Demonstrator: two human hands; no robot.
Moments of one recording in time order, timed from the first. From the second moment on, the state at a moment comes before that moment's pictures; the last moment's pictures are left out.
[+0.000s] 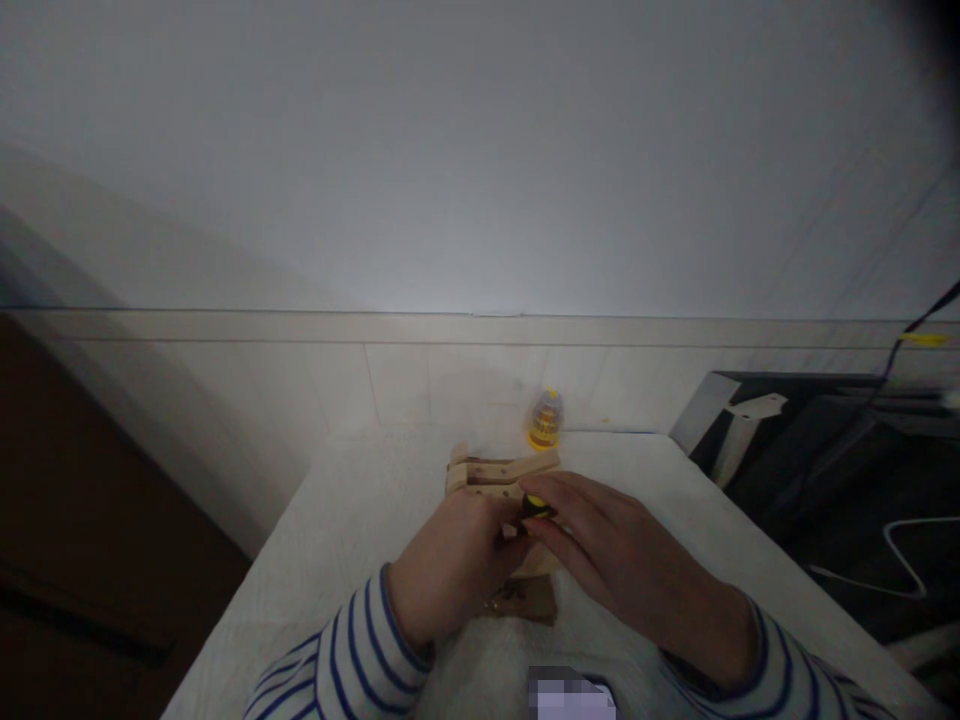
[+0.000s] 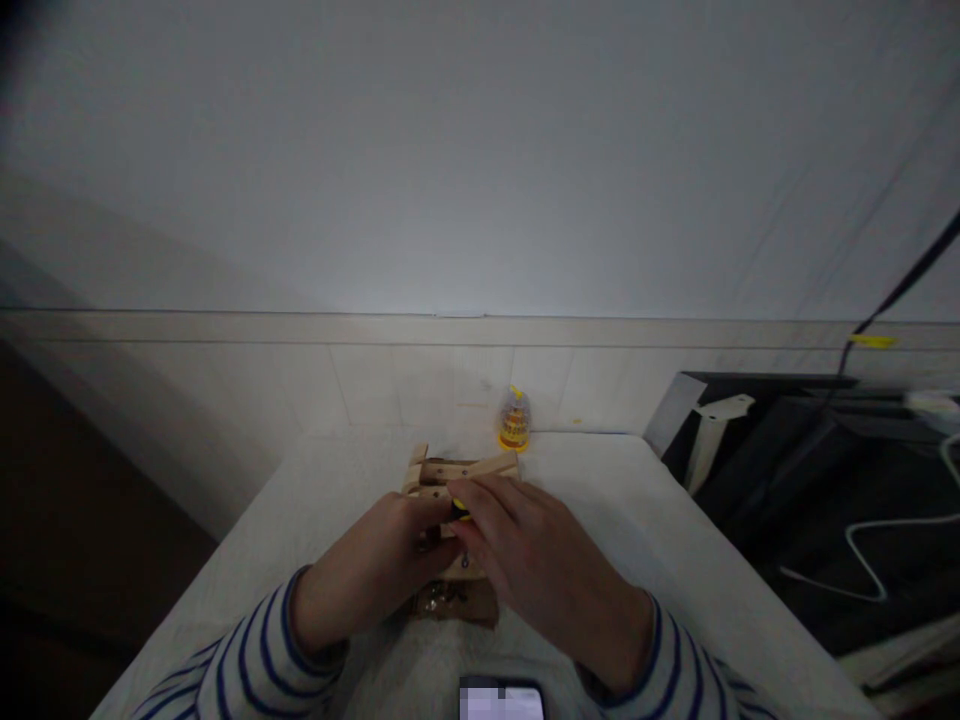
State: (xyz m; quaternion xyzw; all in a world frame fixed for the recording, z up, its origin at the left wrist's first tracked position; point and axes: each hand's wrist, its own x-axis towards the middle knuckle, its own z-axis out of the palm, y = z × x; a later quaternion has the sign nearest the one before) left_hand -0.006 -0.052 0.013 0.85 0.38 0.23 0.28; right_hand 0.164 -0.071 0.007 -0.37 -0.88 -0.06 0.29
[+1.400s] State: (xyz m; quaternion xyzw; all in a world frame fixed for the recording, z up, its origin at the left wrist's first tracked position) left_hand -0.006 -0.053 0.014 0.85 0.40 0.24 0.25; right_hand 0.162 -0.070 0.003 -0.38 -0.87 -0.06 0.31
